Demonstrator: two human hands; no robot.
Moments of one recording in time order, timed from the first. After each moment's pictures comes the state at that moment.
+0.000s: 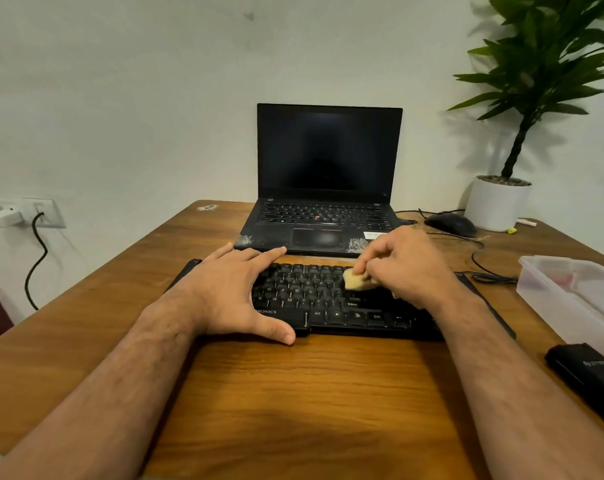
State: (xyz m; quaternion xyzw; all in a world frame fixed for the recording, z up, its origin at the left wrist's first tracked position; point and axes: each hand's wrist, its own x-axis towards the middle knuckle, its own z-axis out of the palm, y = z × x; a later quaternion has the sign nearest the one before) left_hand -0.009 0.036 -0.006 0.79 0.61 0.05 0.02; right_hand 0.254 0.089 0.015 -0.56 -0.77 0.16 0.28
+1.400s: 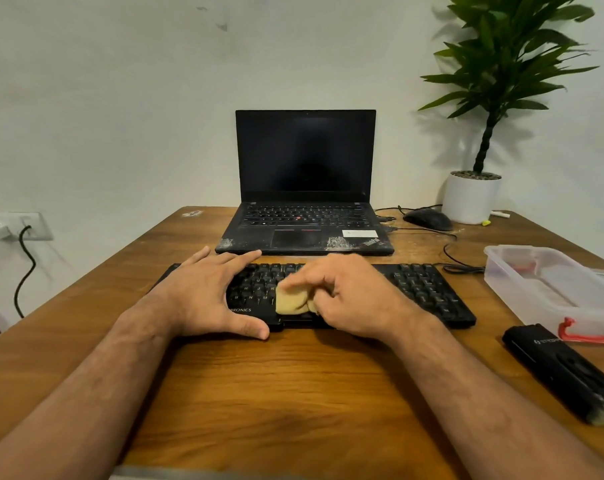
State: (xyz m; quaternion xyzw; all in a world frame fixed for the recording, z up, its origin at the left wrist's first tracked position) left_hand -0.008 0.032 -0.006 0.79 0.61 0.04 0.00; right_hand 0.244 0.040 0.007 -0.34 -0.89 0.13 0.25
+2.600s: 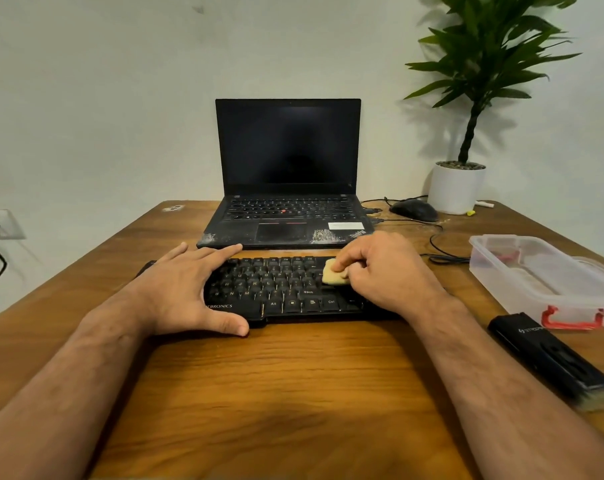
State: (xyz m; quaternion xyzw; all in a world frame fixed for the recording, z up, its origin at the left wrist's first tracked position) left_hand -0.013 0.035 -0.009 0.79 0.61 0.06 0.02; right_hand 0.286 0.063 0.006 -0.52 -0.80 0.11 0.28
